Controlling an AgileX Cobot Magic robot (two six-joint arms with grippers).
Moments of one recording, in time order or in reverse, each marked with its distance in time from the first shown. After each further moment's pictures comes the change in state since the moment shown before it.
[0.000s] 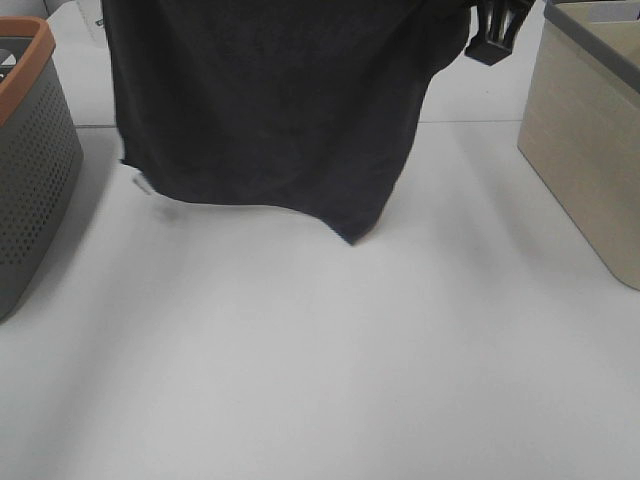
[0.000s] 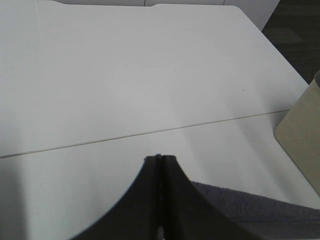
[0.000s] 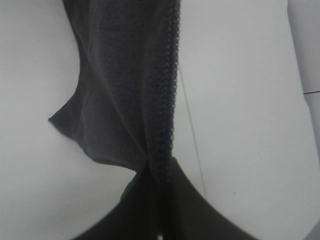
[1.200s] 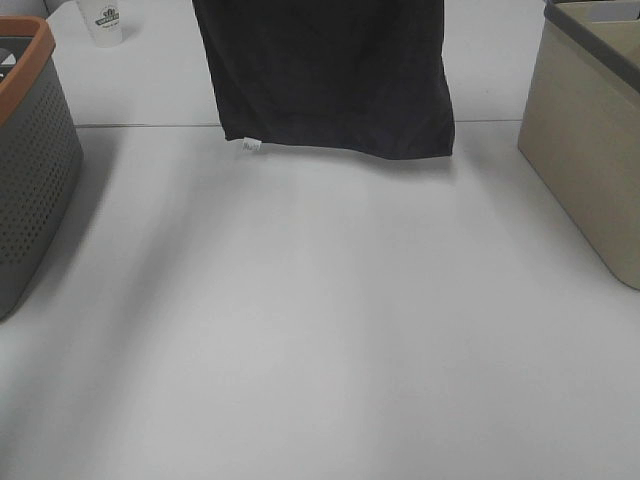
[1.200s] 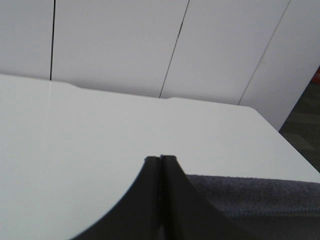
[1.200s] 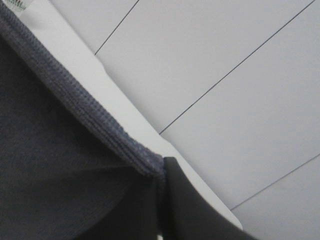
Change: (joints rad) left arm -0.015 0.348 -0.023 -0.073 -0.688 0.008; right arm -0.220 0.255 -0.033 -0.374 -0.857 0.646
